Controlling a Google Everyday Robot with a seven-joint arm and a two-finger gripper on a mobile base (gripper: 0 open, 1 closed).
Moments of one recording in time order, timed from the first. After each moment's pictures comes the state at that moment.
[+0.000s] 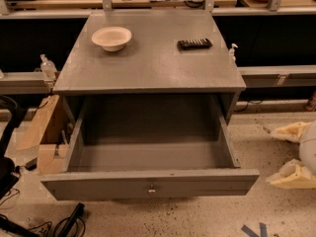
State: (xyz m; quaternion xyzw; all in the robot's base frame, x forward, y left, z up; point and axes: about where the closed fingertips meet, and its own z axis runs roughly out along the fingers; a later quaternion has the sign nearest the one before) arm 0.371 -0.251 0.863 -0.59 0.77 -0.08 0.24
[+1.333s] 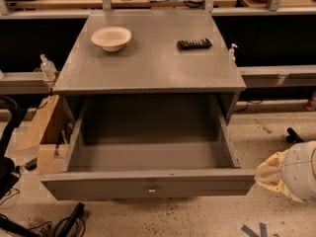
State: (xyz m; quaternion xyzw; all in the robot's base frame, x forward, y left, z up) arm 0.357 -0.240 0.801 -0.61 0.76 -0.05 0.23
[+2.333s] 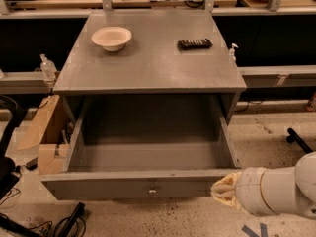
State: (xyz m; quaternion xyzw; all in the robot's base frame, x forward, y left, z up) arm 0.370 -0.171 0.697 -0.61 0.73 0.06 0.29
